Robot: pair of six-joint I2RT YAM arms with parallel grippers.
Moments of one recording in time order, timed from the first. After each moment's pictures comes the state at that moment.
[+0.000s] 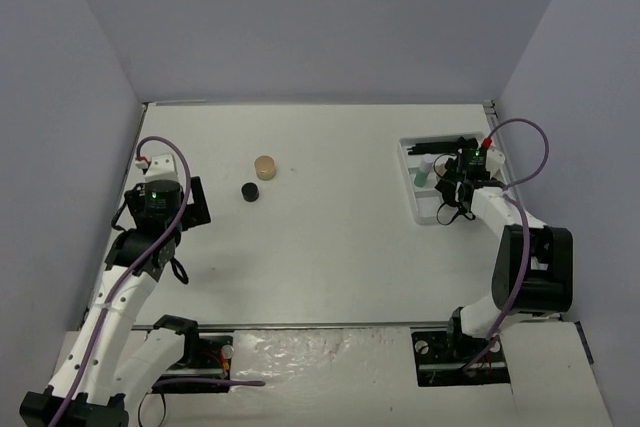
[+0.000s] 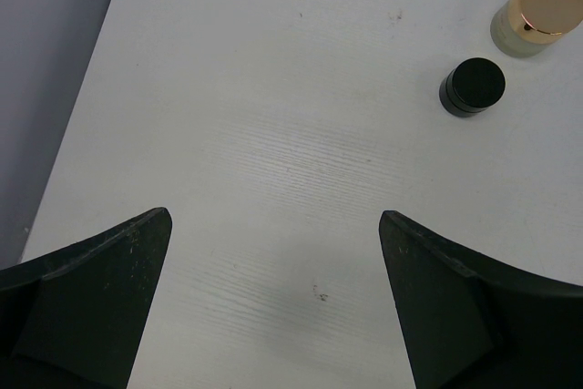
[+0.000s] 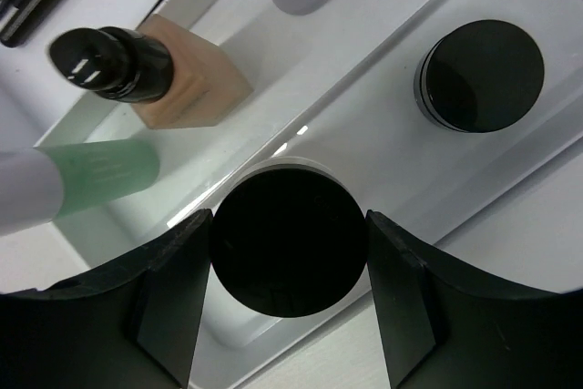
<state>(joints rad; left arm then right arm) -0.19 0.82 0.84 -0.65 -0.40 -0.24 -0.06 1.50 0.84 -0.19 0.24 0.53</state>
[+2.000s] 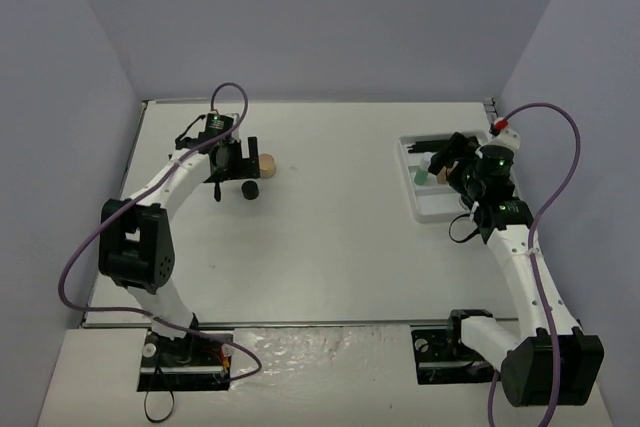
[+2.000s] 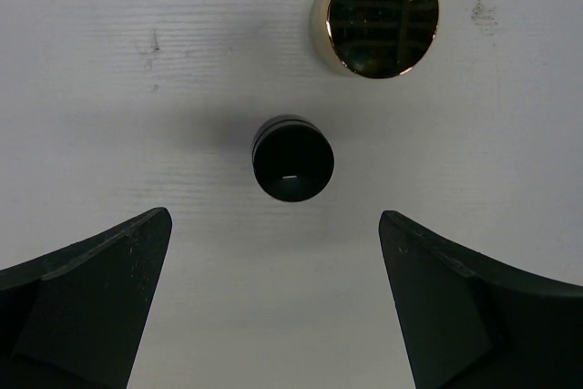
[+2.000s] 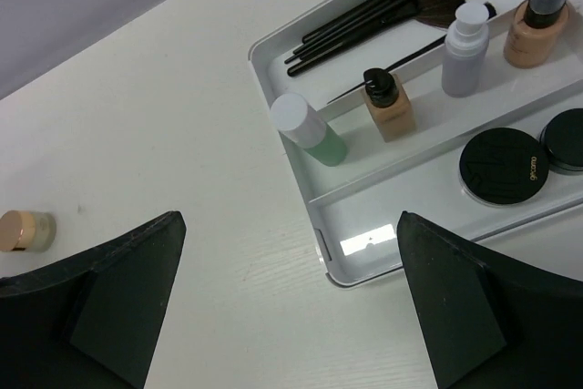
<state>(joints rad) -0.22 1.72 1.35 -0.59 0.00 -0.28 0.01 1.03 0.83 -0.25 0.05 0.46</state>
